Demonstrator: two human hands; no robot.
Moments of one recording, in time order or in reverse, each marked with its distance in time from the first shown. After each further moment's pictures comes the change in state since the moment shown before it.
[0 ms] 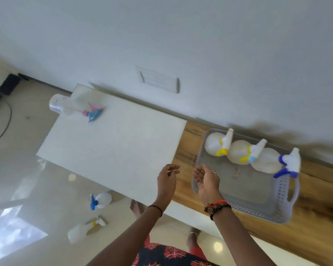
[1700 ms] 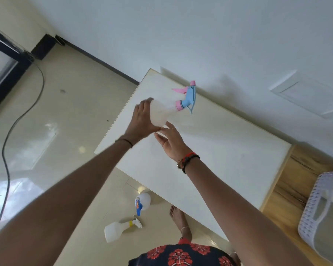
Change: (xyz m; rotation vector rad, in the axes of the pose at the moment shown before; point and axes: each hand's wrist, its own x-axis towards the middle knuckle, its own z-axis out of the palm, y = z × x) left_hand 0.301 0.021 -0.399 0.723 0.060 0.519; right_hand -0.027 0.227 0.421 -0.253 -0.628 0.195
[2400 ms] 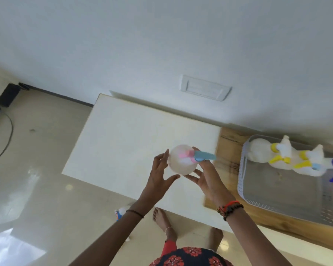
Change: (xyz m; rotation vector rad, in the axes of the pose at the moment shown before) left_hand -0.176 0.205 0.096 -0.401 -0.176 0.159; right_hand -0.225 -0.057 -0.220 -0.069 0.143 -0.258
